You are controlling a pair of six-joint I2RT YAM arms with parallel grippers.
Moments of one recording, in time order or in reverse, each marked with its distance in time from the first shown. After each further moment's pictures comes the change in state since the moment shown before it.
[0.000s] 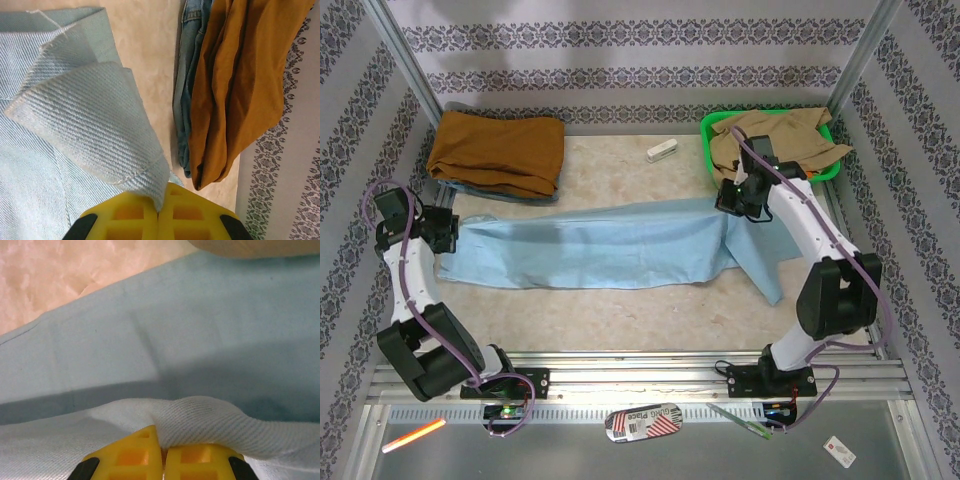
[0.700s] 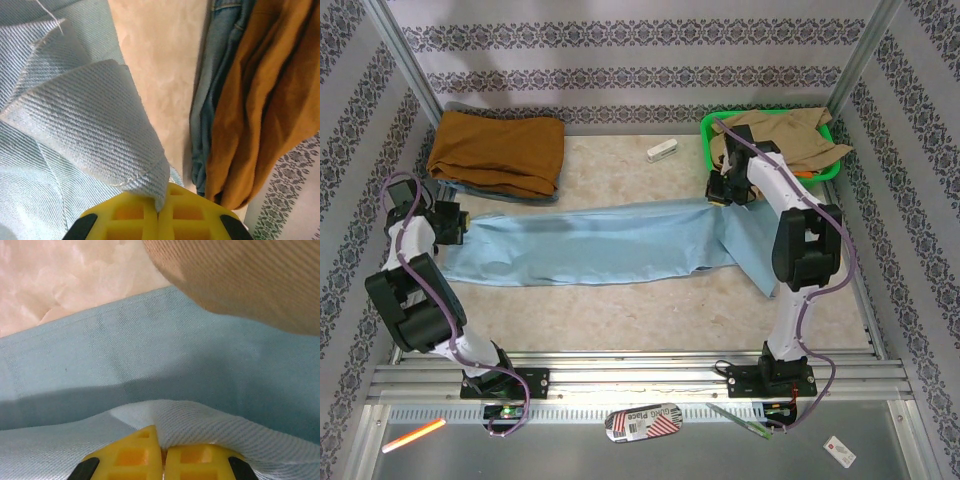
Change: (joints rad) left arm -0.027 0.298 0.082 0.092 0.037 -0.007; right arm -0.017 0.373 0.281 -0.060 -0.015 -0.054
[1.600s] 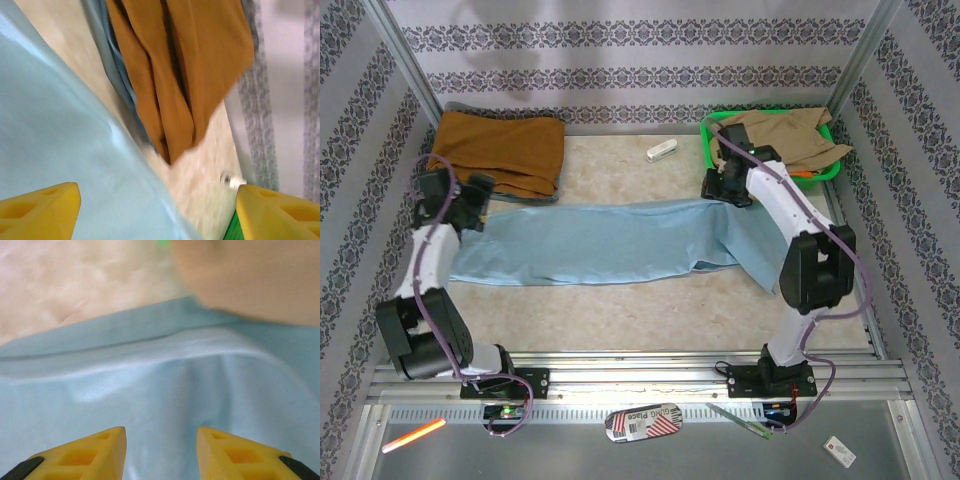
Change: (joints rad) left arm -0.298 -0.240 -0.131 0.169 -0.099 0.042; right arm 0.143 -0.232 -0.142 0.065 0.178 0.039
